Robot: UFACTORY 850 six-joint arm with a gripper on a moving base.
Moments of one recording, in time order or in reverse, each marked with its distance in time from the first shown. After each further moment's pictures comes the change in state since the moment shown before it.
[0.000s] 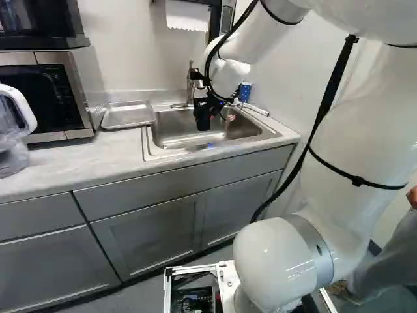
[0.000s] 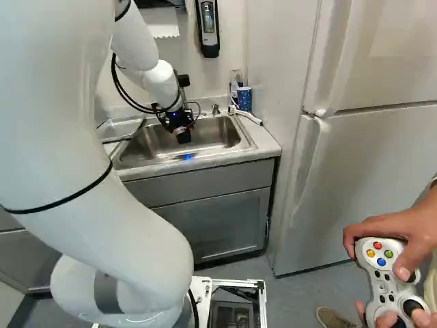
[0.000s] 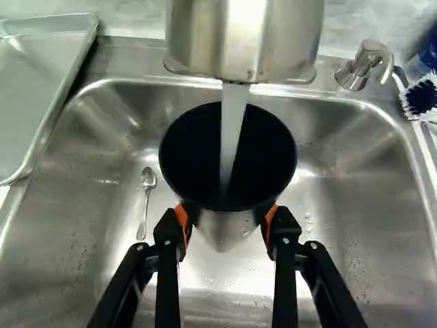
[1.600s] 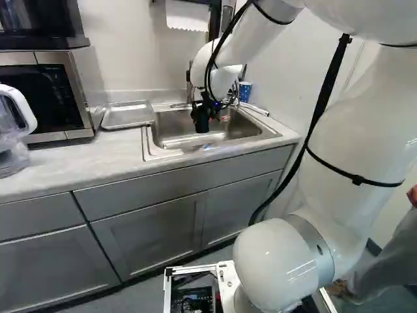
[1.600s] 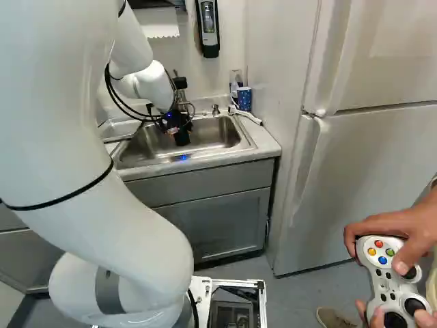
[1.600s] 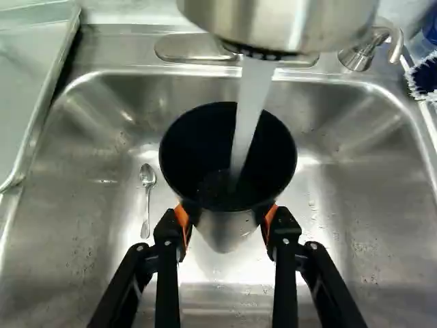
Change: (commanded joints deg) arm 3.2 -0.9 -0.9 -26.6 -1.0 31.3
